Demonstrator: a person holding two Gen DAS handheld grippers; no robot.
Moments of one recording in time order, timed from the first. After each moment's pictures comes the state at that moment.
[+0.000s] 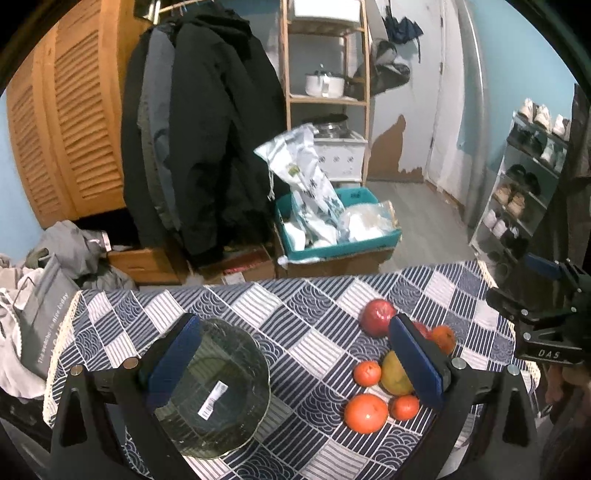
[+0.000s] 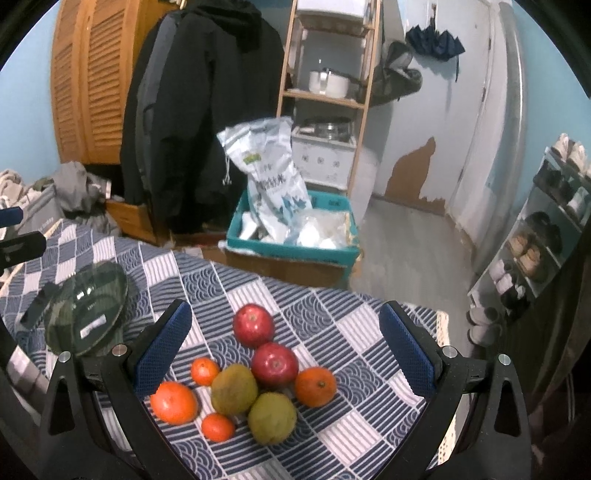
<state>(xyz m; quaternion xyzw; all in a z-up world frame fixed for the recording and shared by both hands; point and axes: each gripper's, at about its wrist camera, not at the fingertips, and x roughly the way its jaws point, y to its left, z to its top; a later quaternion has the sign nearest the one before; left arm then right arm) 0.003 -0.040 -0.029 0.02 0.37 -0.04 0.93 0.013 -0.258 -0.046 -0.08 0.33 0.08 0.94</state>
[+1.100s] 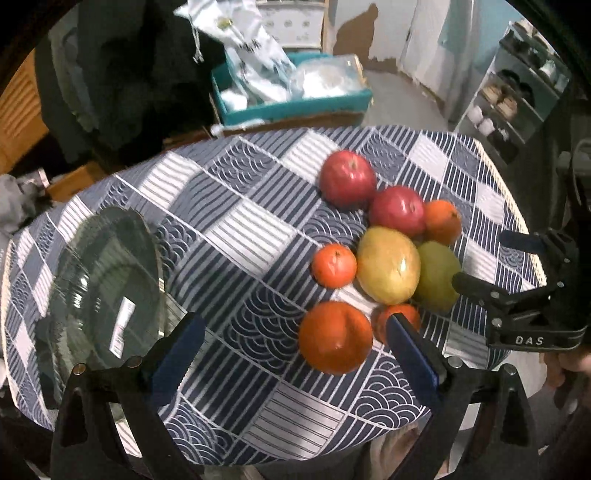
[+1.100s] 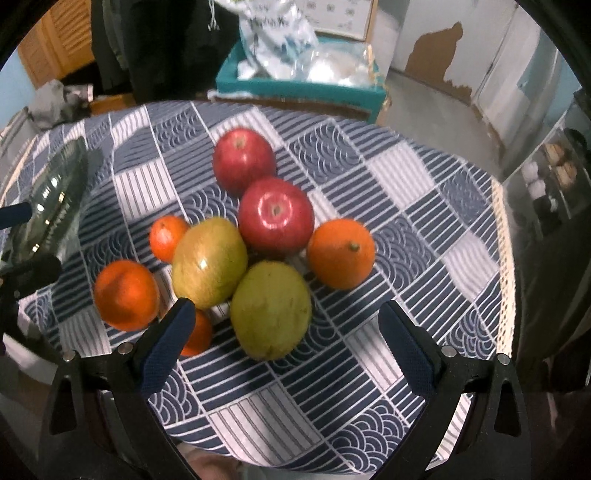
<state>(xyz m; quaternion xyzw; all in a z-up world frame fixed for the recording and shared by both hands) 0.028 -0.098 -0.178 0.04 0.56 -0.11 0.82 0.032 -0.275 -0.190 -0.07 0.56 0.08 0.82</state>
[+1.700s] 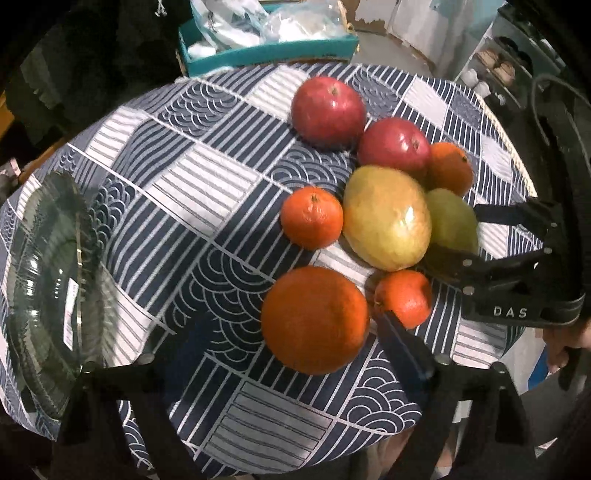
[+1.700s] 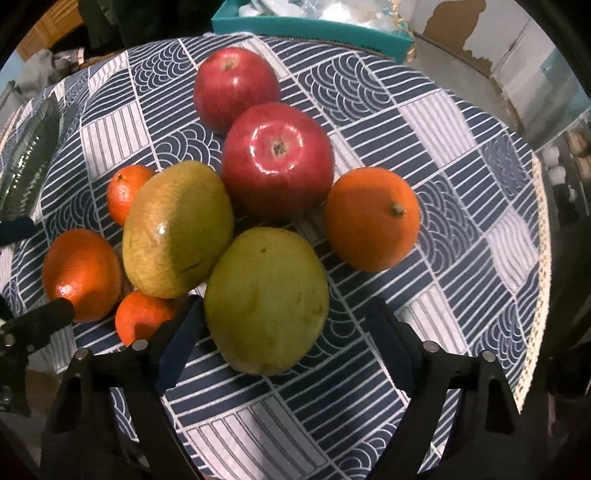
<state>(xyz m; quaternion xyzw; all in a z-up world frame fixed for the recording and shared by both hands) 0.033 -0.119 -0.239 0.05 0.62 -0.14 0.77 0.056 -0.273 -0.252 -0.08 0.63 0.09 0.77</state>
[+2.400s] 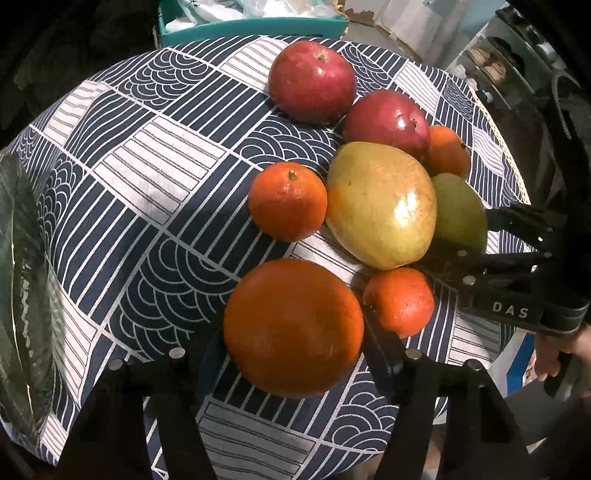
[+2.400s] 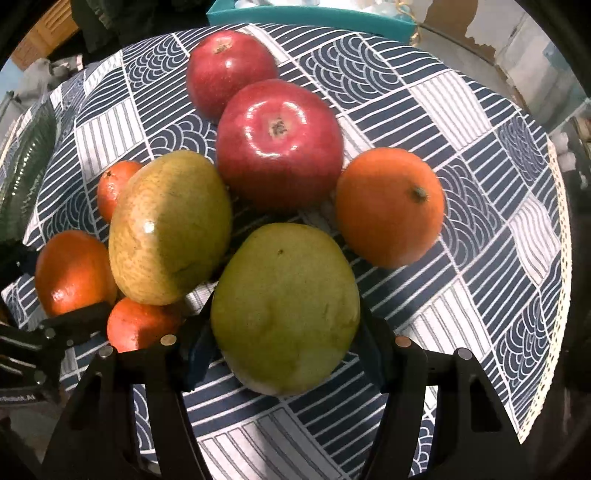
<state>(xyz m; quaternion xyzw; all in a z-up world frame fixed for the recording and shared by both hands) 0.041 -0.124 -0.265 0.02 0.63 -0.18 0.75 0.057 -0.278 -0.269 -0.05 0.63 0.10 0.77</state>
